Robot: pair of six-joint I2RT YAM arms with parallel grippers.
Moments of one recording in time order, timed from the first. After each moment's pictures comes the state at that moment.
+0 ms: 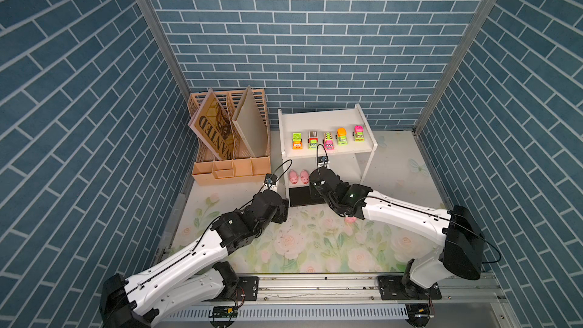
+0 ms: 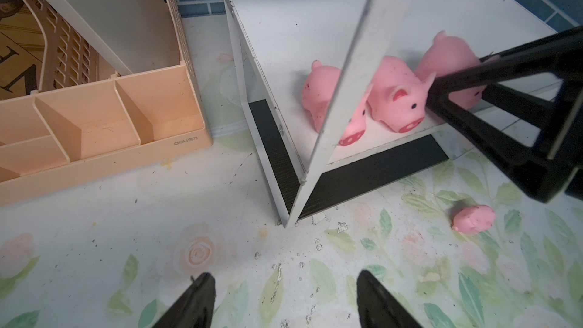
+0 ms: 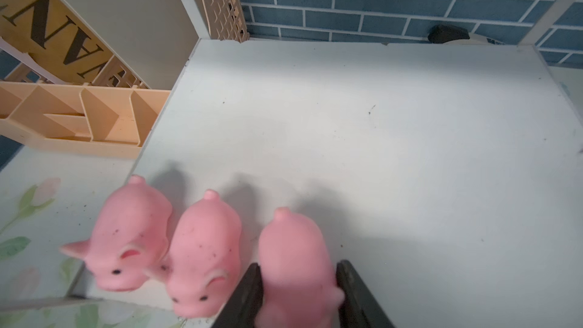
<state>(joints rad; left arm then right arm) -0.86 0.91 0.75 -0.55 -0.41 -0.45 1.04 1.55 1.18 -0.32 0.53 0.50</state>
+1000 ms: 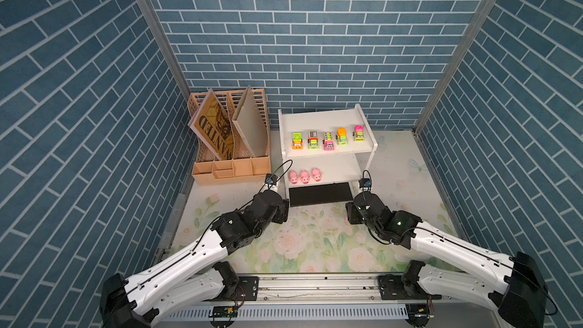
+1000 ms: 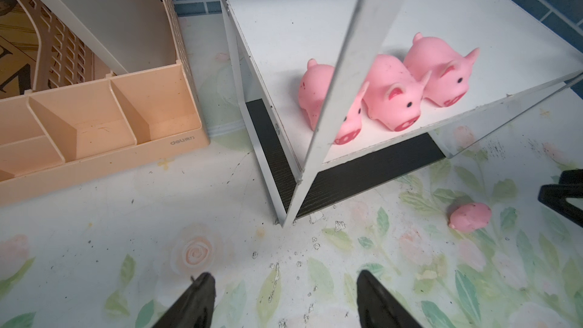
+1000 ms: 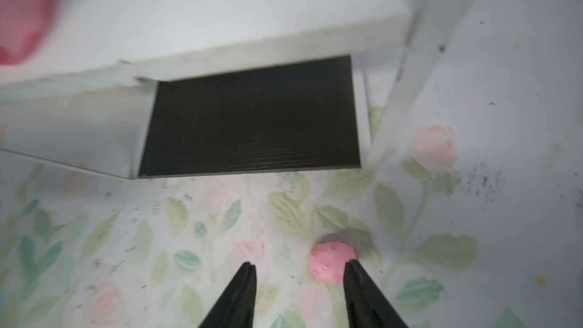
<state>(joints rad) -0.87 0.91 0.74 -0.55 -0.40 -0.46 0.89 1.05 0.66 -0.47 0.35 0.67</state>
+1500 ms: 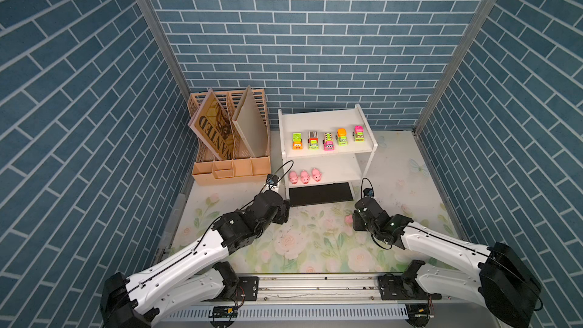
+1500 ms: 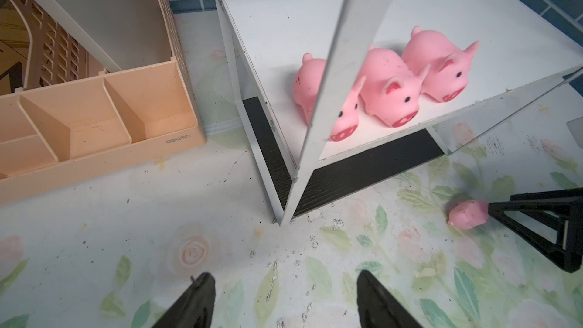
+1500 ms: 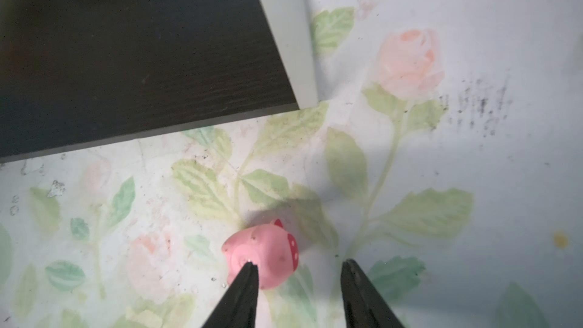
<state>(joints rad) -0.87 0.92 0.74 -0.54 -0.40 -0.45 0.80 1.13 0.47 -0.33 0.25 0.69</state>
